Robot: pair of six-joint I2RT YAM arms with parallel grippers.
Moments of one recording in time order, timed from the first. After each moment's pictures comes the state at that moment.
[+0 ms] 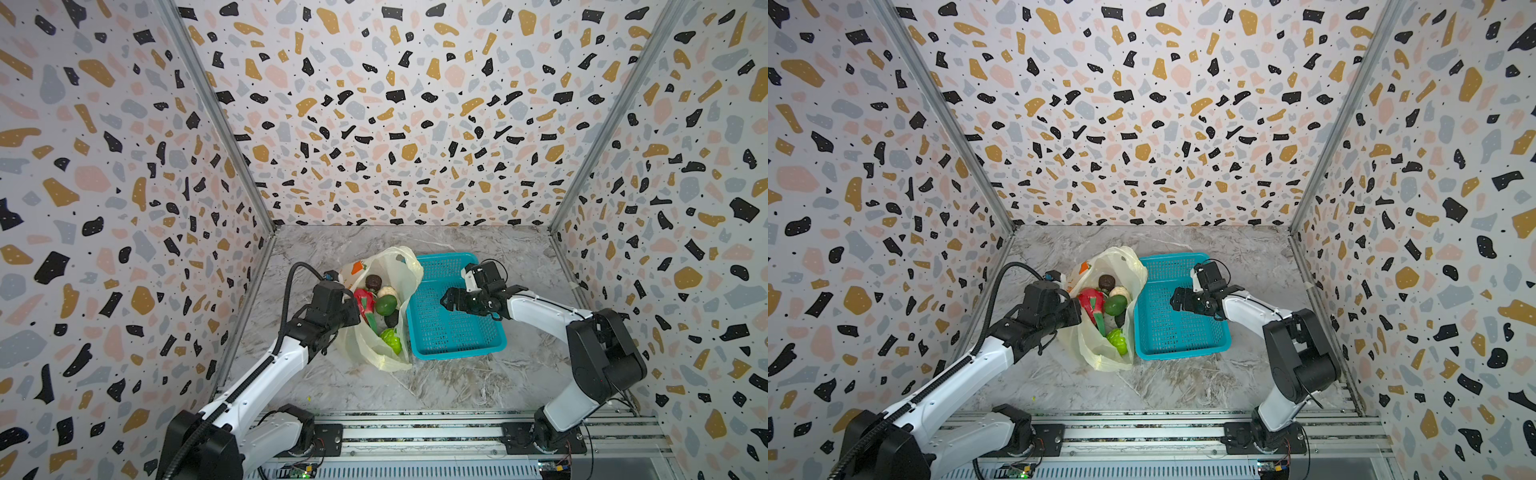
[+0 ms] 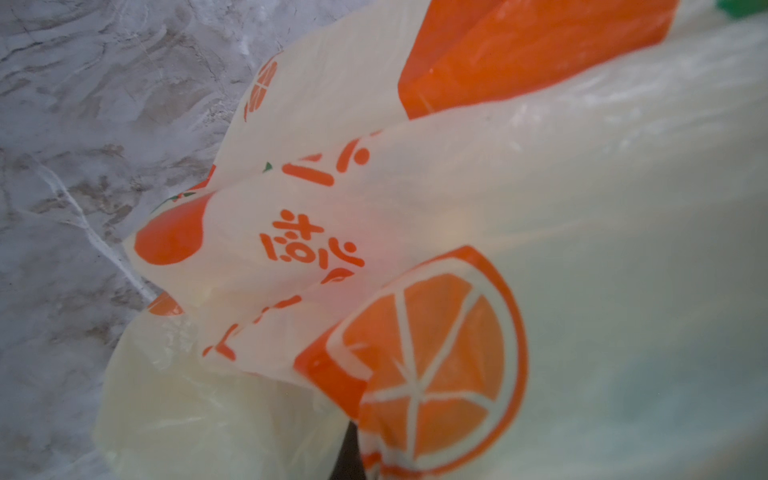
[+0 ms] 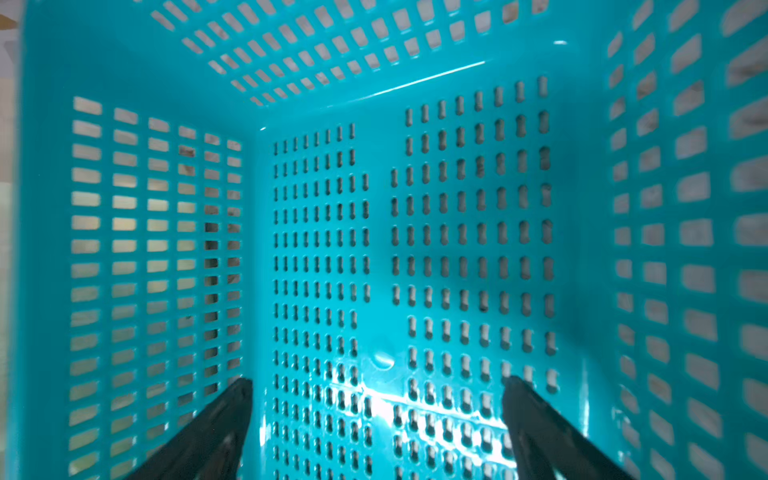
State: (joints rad) left arm -0.37 1.08 0.70 -0.35 -0.02 -0.50; right arm 0.41 1.66 0.97 -0.25 -0.25 0.48
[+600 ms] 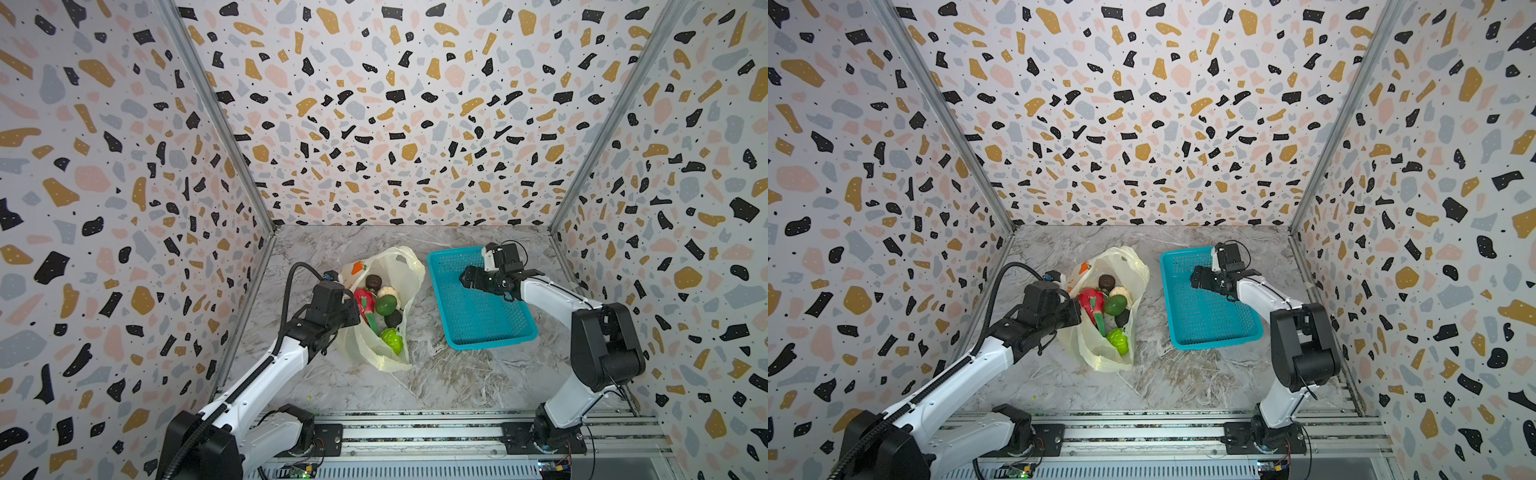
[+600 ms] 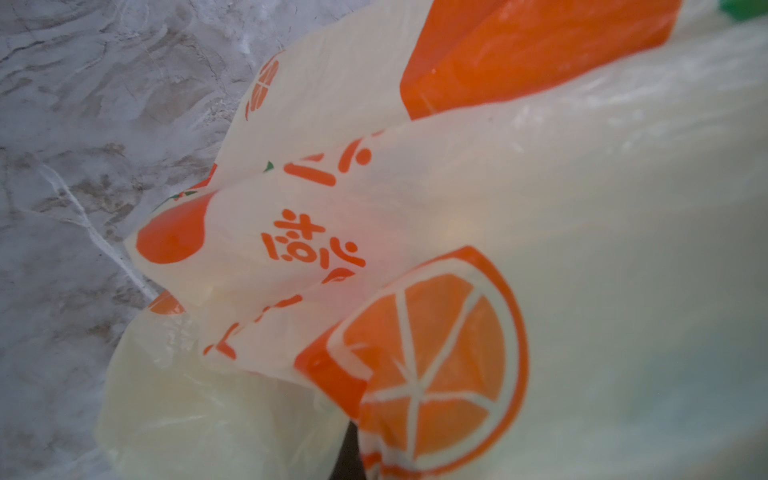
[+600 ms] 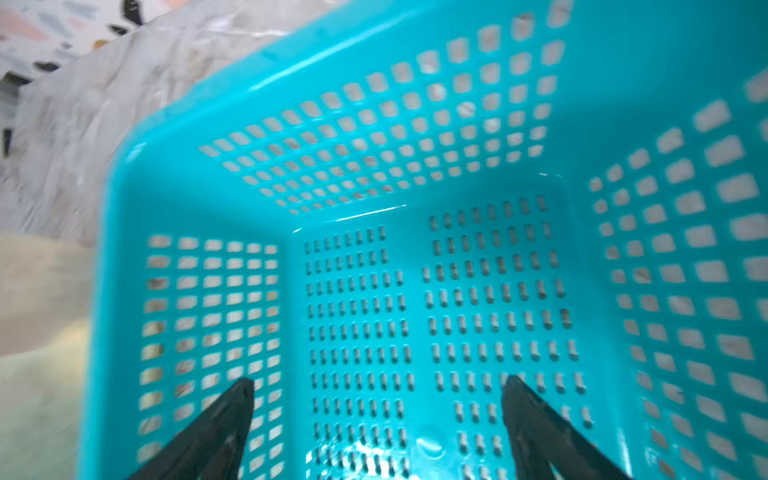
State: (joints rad) left arm -0.37 1.08 0.70 -0.36 -0.02 -0.50; right arm 0.30 1.65 1.11 -0.28 -0.23 0.34
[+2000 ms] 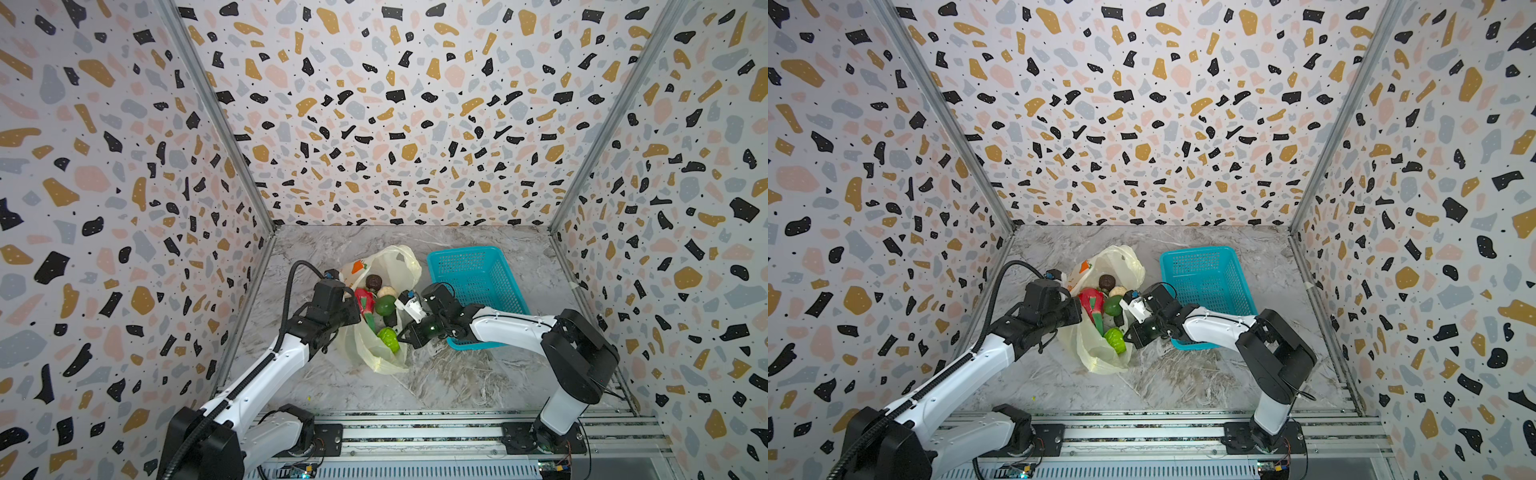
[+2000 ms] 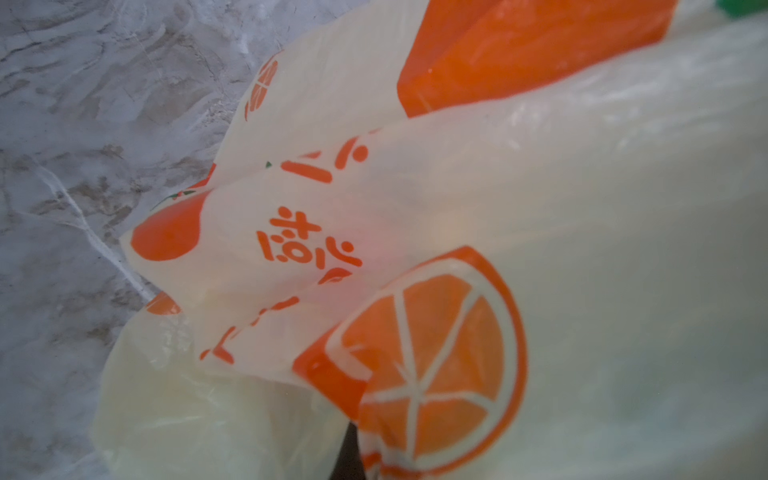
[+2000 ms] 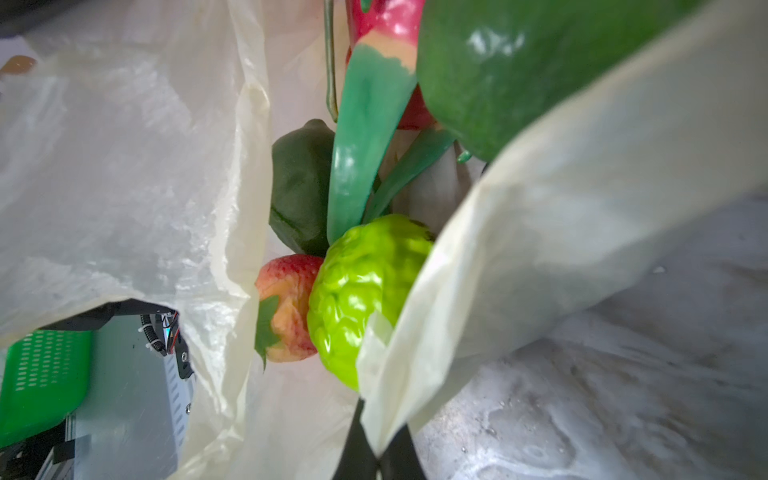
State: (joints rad) left arm -0.37 1.09 0.73 -0.38 -0.02 -0.50; right arm 0.82 1.70 1.01 -0.14 -0.55 0.27
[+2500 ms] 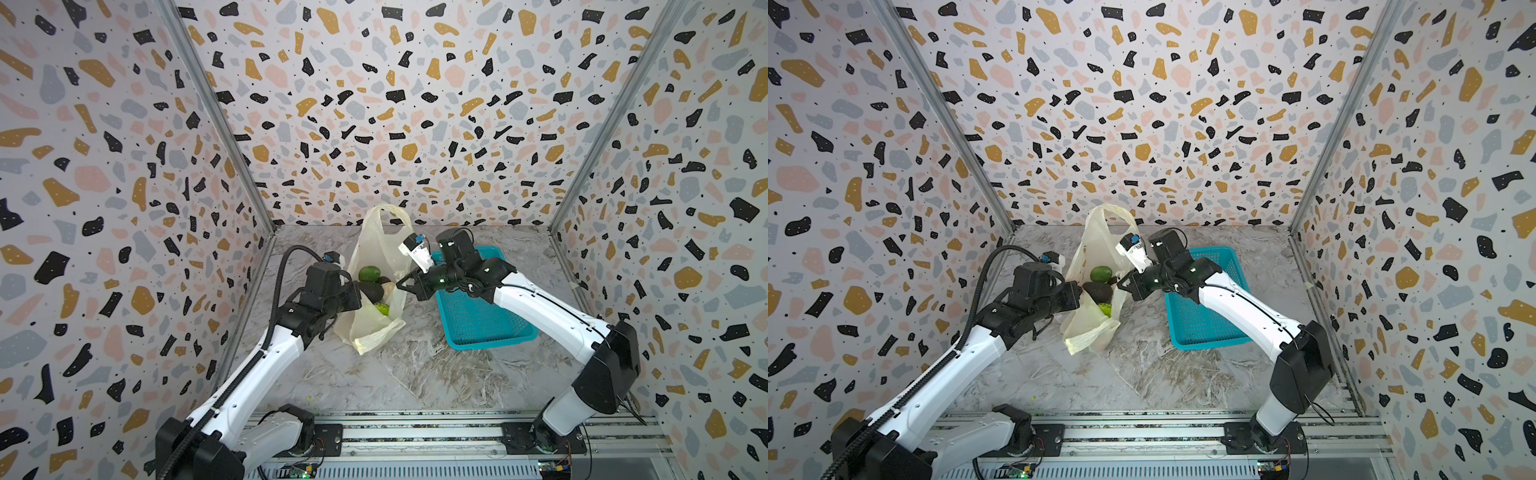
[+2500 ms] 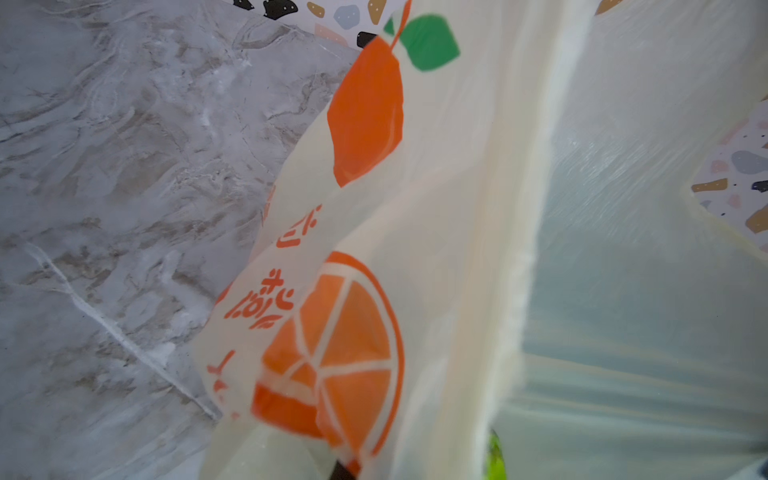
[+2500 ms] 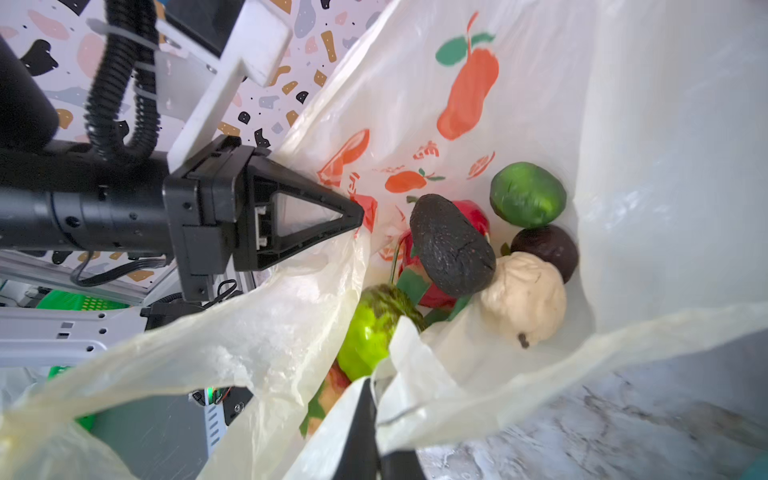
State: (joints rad) left arm -0.37 1.09 0.93 -0.50 0.08 -0.48; right arm 0.72 1.61 1.52 -0.55 -0.53 0.11
